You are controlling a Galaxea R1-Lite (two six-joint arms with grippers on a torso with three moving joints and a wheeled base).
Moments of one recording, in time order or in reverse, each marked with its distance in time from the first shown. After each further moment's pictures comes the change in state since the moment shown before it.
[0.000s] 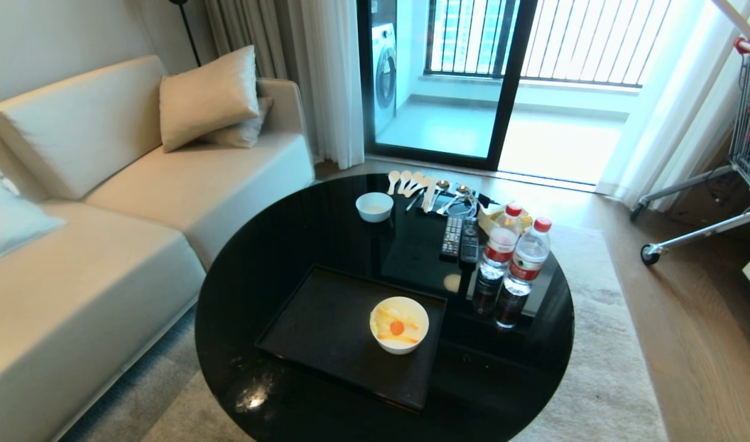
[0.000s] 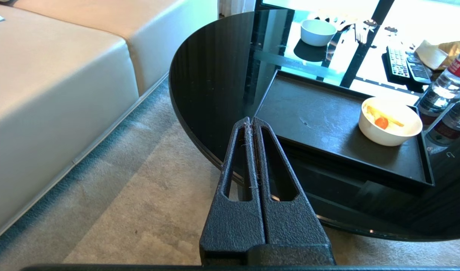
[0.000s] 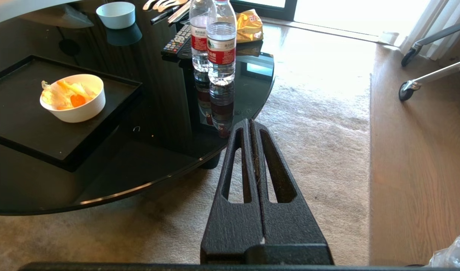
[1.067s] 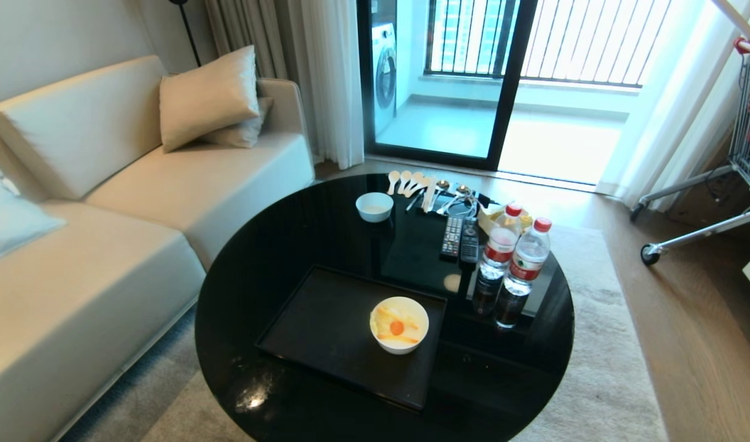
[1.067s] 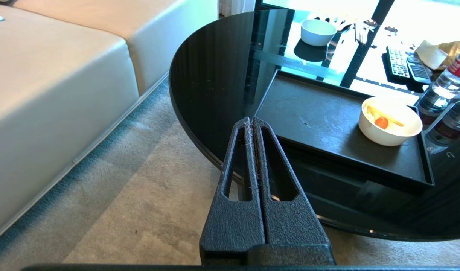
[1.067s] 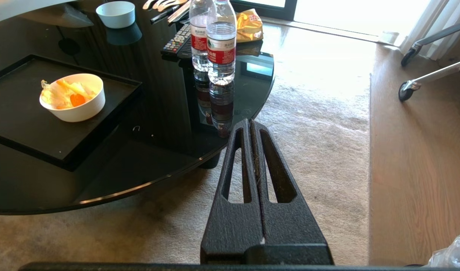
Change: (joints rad) left arm 0.000 0.000 0.000 0.000 0.000 0.000; right arm 0.000 0.000 0.000 0.001 0.000 -0.004
